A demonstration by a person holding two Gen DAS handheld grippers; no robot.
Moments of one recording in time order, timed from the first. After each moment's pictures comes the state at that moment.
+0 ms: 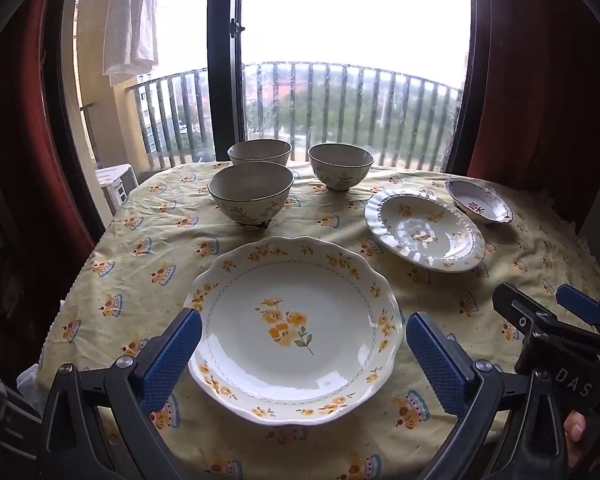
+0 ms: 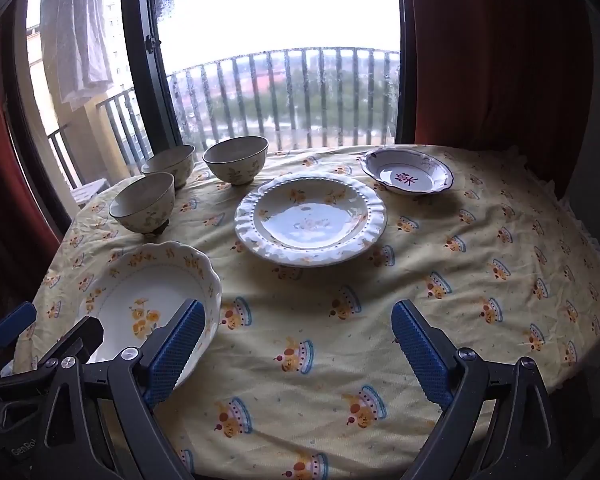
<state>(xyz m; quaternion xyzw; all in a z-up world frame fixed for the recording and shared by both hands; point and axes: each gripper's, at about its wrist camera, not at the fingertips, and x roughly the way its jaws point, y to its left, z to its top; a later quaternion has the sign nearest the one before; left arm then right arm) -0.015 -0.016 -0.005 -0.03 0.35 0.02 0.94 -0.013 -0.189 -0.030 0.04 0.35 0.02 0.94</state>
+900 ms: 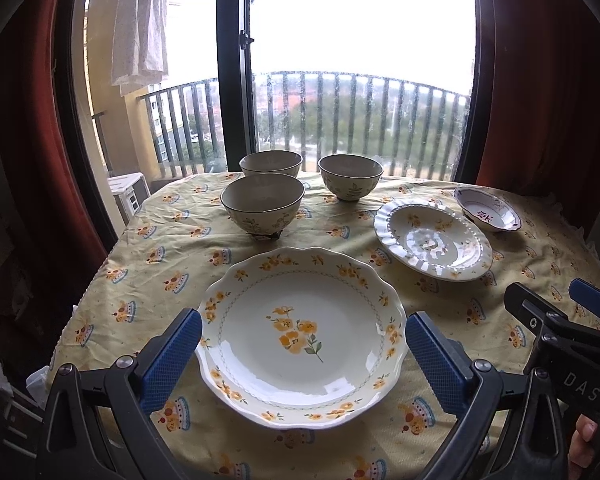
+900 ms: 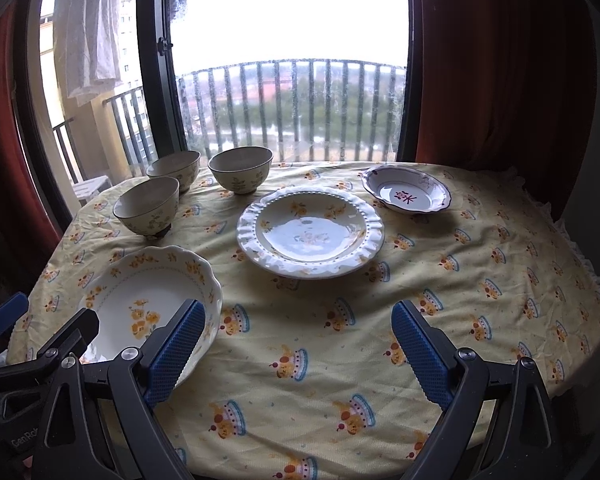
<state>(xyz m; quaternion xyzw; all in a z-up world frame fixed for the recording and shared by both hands) -0.015 -0.017 0.002 -0.02 0.33 0.04 0.94 -0.016 -0.188 -0.019 0.01 0.32 0.02 0.95</state>
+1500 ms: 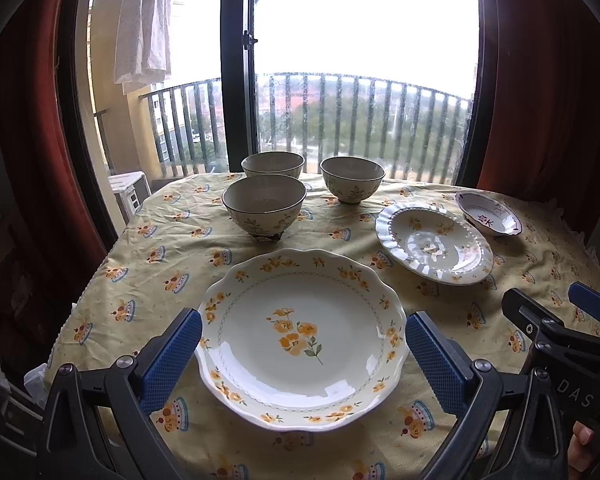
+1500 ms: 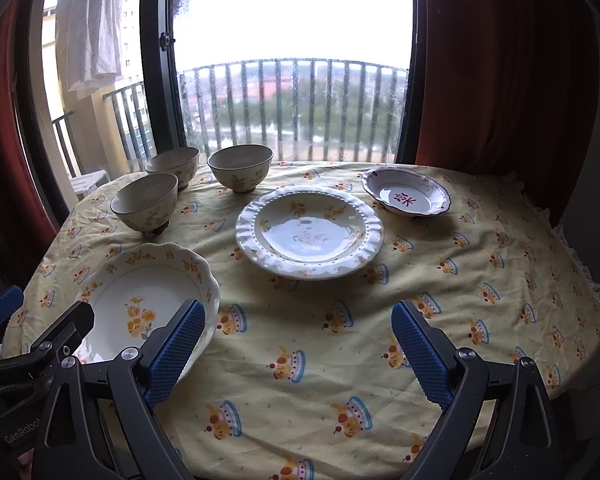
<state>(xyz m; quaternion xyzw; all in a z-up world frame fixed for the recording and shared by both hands) -0.014 -0.017 0.001 -0.03 0.33 0.04 0.94 -0.014 -0.184 -0.020 0.00 0.33 0.02 0.95</state>
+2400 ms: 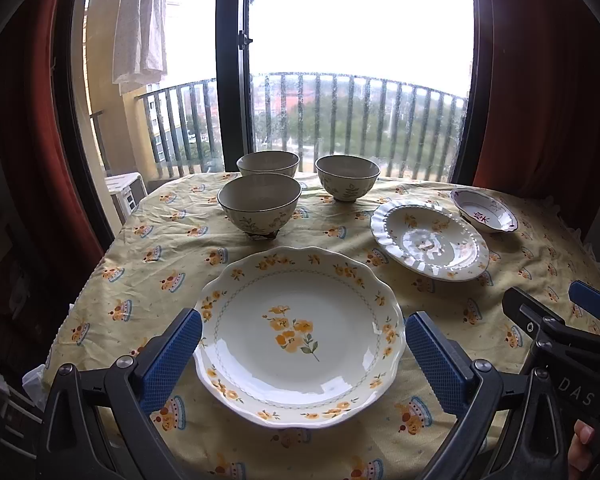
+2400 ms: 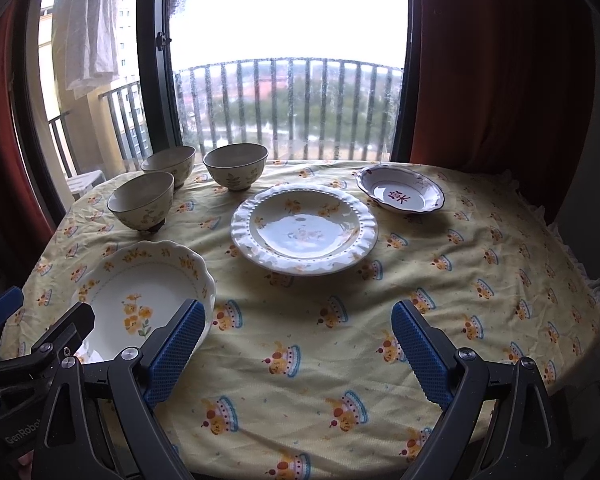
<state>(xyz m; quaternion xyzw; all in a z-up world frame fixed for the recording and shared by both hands) -0.020 -0.020 0.000 -0.02 0.33 0.04 0.94 -0.019 -0.187 -0.020 0.00 0.33 0.01 0.95</state>
